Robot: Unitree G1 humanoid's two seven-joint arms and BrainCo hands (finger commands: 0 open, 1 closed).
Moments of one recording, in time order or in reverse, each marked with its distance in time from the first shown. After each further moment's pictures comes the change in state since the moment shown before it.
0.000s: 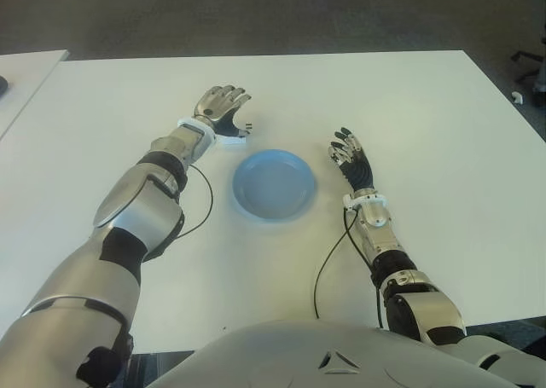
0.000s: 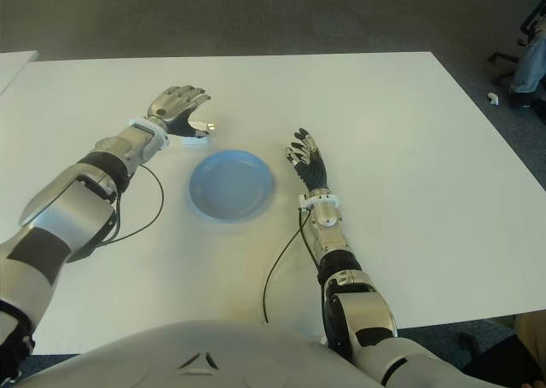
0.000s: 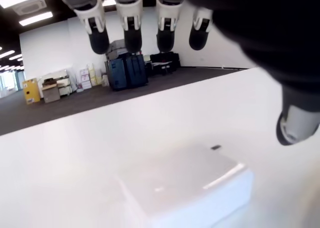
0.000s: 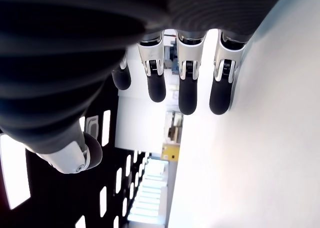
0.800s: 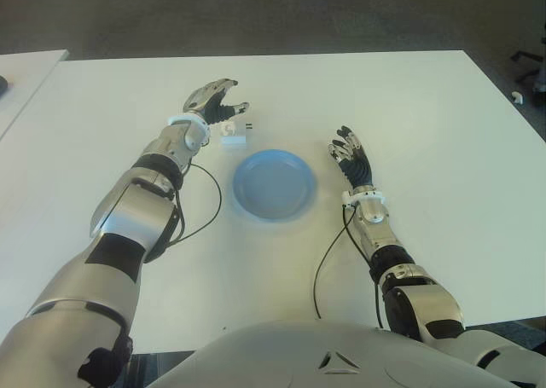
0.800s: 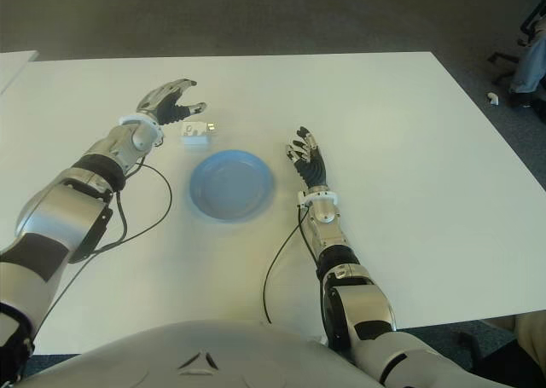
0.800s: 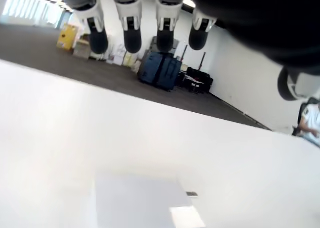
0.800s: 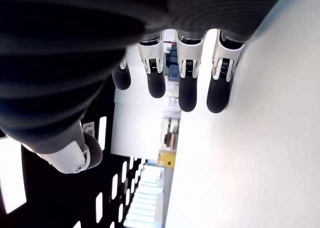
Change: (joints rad) left arm 0.013 0.007 0.217 -0.050 -0.199 -0.029 -0.130; right arm -0.052 0.003 0.006 0.073 -0.020 0.000 -0.036
